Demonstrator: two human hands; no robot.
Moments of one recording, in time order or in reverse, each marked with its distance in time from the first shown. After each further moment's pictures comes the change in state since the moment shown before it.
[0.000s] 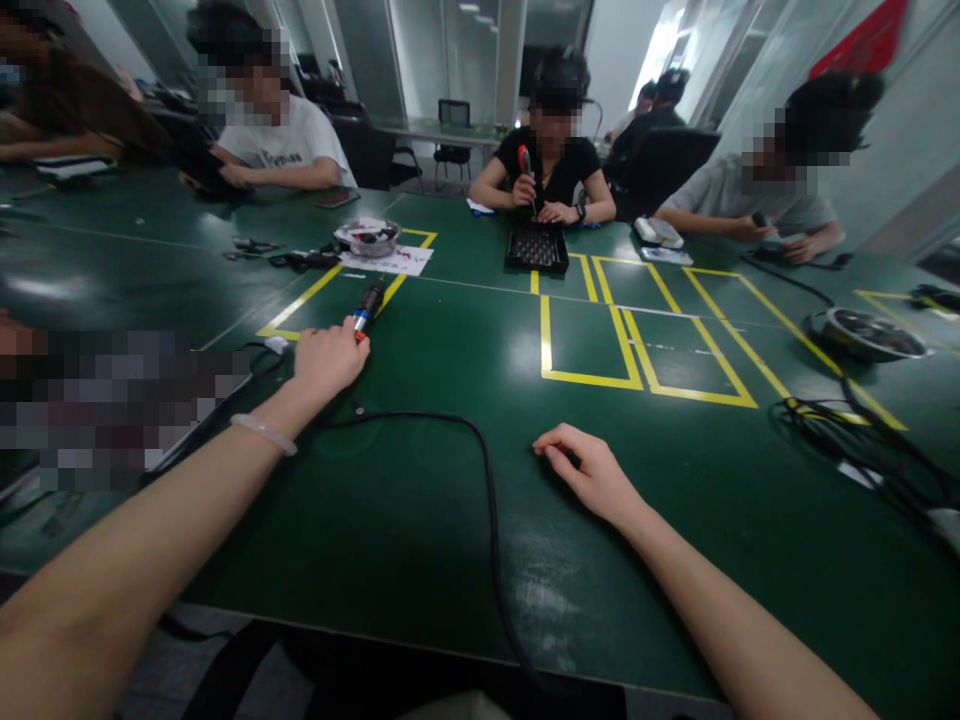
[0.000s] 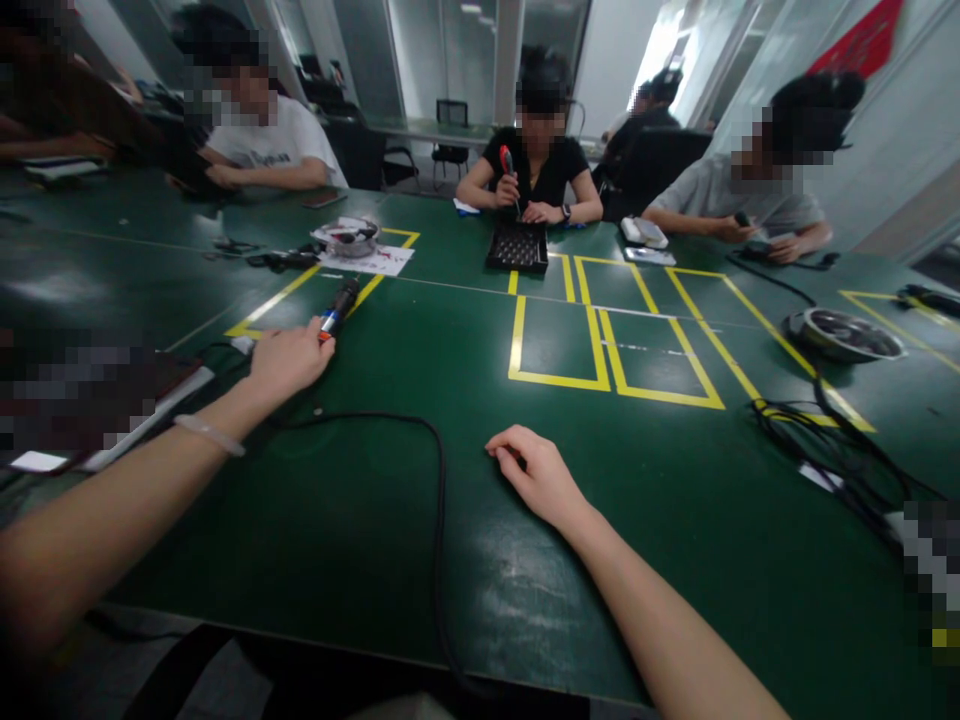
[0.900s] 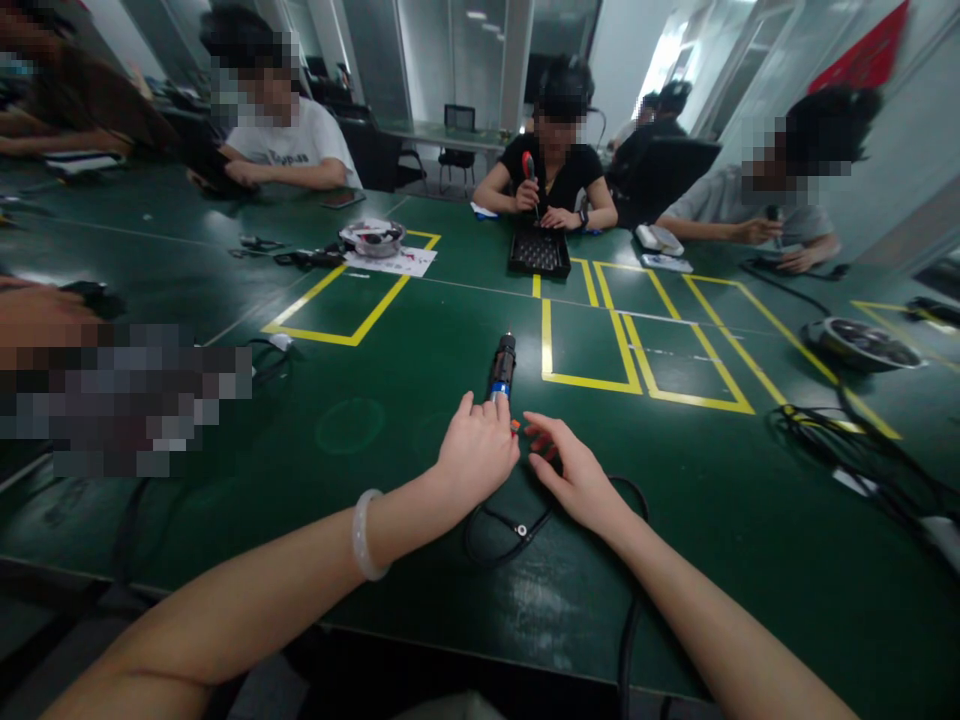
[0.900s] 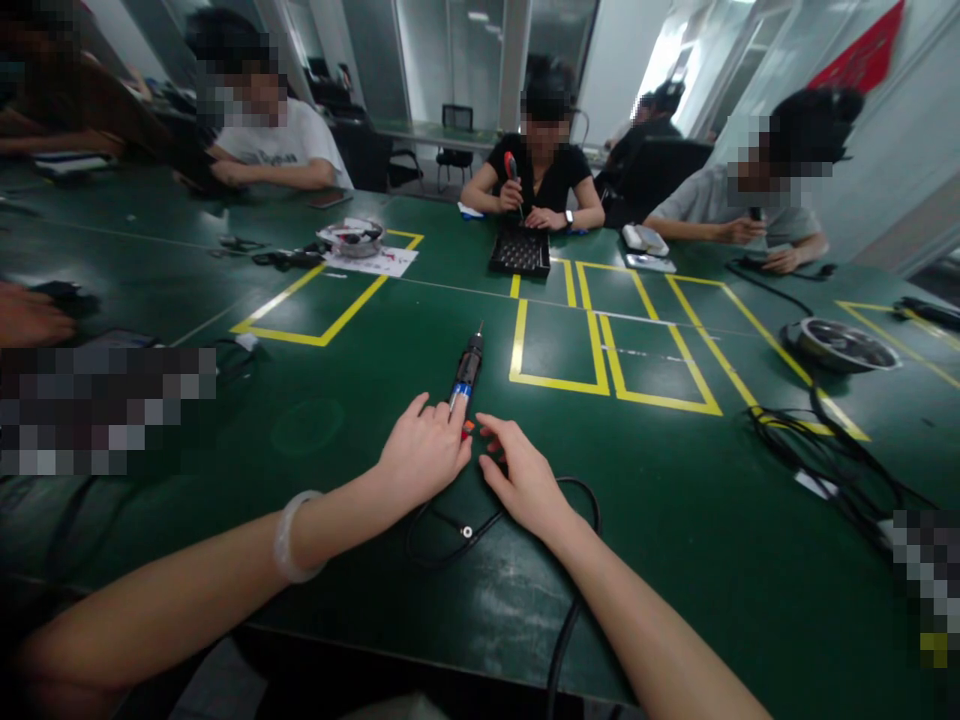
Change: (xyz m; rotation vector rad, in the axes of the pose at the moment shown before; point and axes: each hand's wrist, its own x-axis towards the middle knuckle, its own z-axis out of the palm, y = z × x) left_hand -0.134 0.188 -0.072 -0.205 0.045 0.479; right_hand -0.001 -0.009 0.018 -0.004 0.024 0.036
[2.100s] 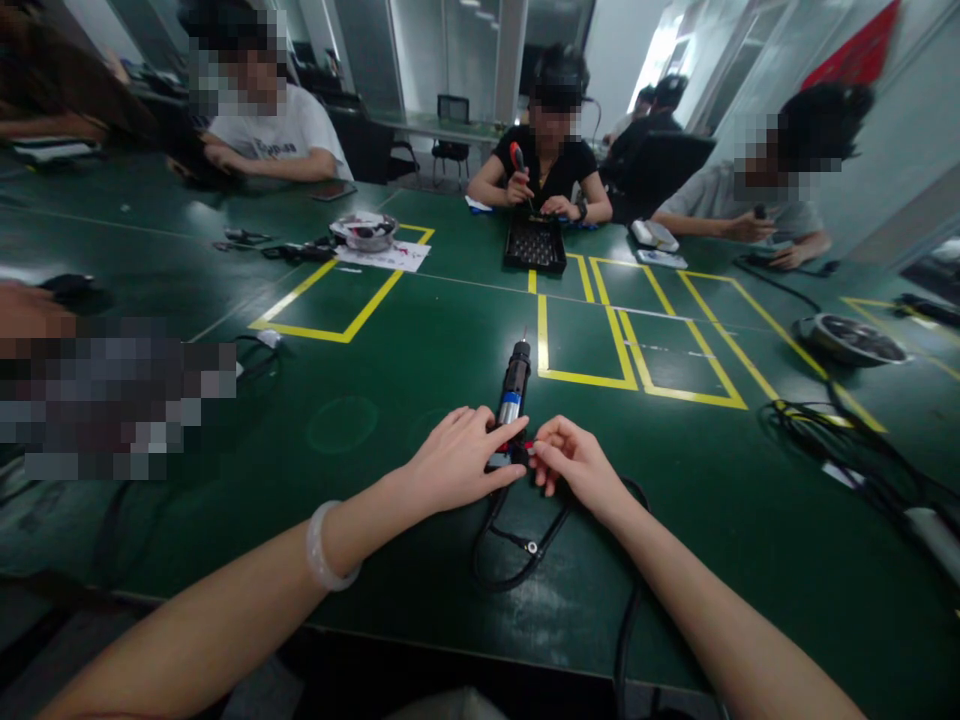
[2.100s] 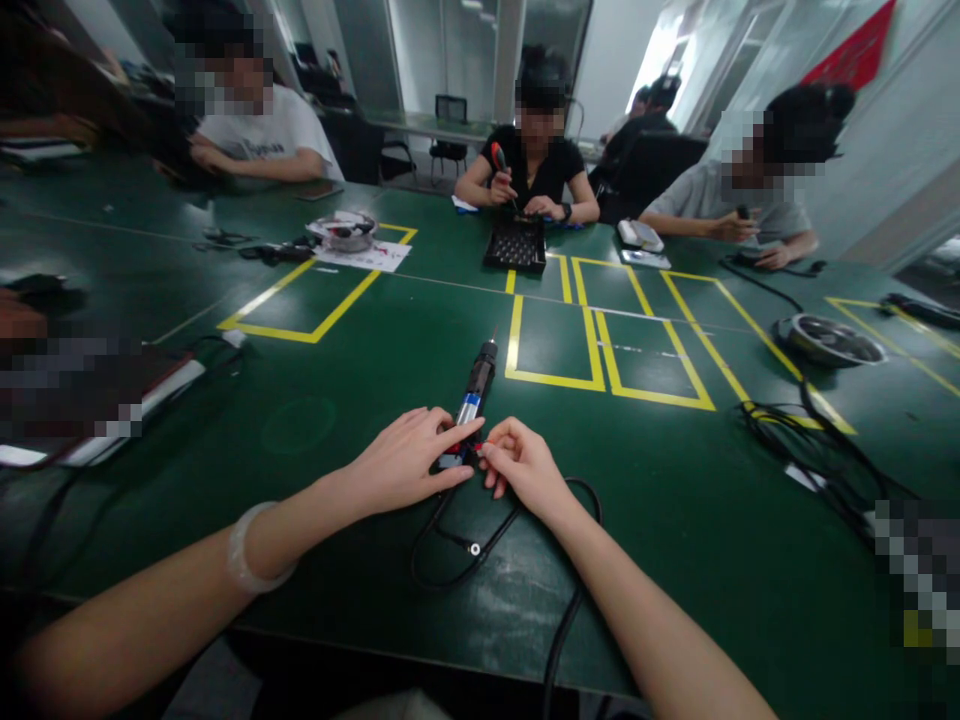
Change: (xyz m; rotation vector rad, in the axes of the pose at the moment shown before) left_hand -0.018 -0.027 -0.007 -0.269 -0.120 0.225; right_hand 0.005 0.003 -0.002 0.677 -0.046 0.368
